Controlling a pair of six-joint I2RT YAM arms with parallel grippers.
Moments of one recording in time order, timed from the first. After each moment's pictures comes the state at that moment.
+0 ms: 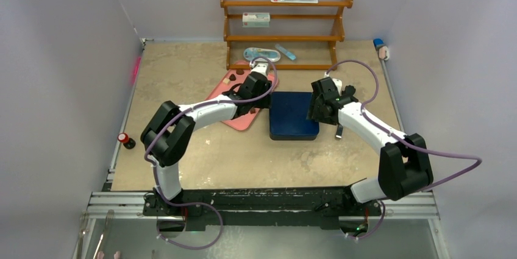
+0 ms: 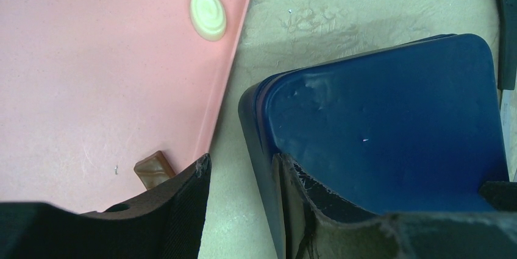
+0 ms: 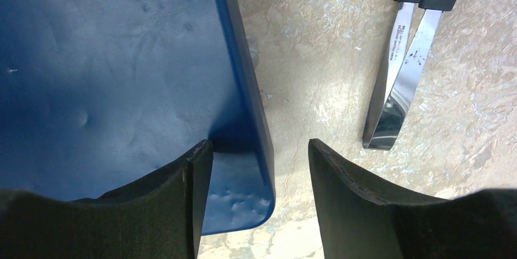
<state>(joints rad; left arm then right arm) -0.71 1.87 1.25 -0.04 -0.19 -0.47 0.37 1.44 0.96 -0.61 0.29 0.55</state>
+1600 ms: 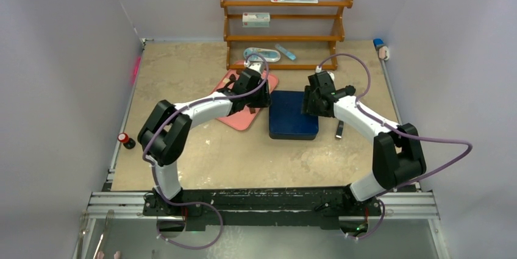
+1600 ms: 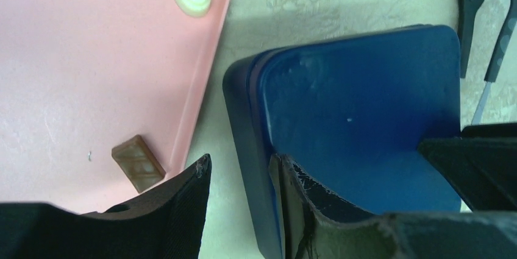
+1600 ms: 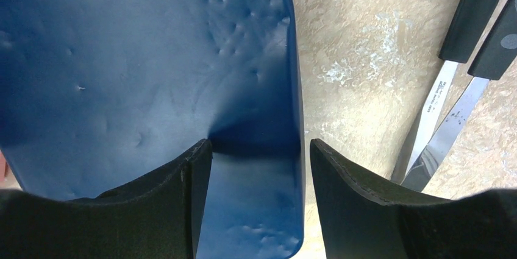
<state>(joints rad) -0.65 1.87 1.25 -0.07 -0.02 -0.57 0.37 1.53 1.03 -0.52 0.22 0.47</state>
